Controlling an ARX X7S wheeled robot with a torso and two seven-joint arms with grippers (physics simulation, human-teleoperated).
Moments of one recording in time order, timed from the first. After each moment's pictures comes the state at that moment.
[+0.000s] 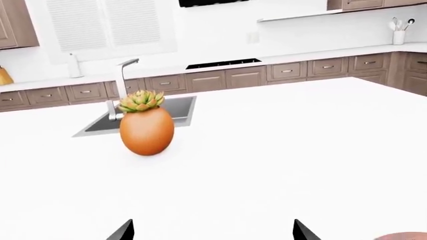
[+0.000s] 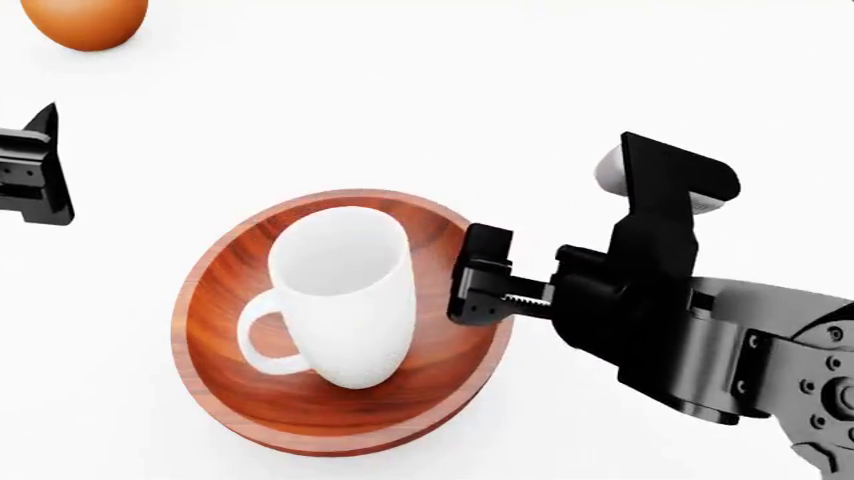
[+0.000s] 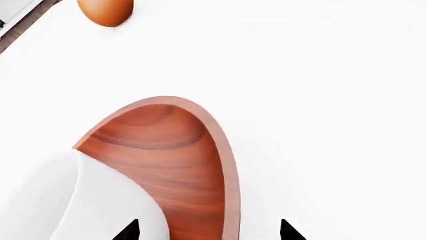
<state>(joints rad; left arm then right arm) -0.90 -0.35 -0.03 0.27 -0.25 -1.16 0.08 1.07 0.50 -0.38 0.32 1.47 1.08 0.39</state>
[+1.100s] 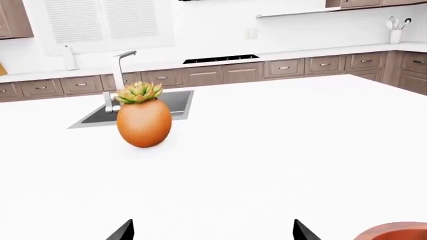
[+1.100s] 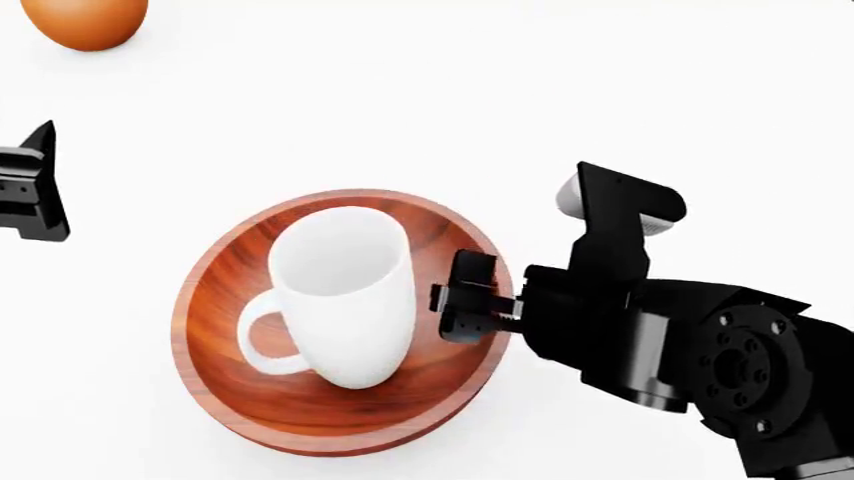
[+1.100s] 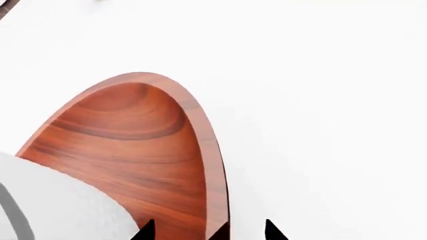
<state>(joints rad) -0.86 -0.36 -0.06 0.28 -0.28 -1.15 0.08 1.14 0.40 -0.53 0.59 1.29 0.99 0.16</state>
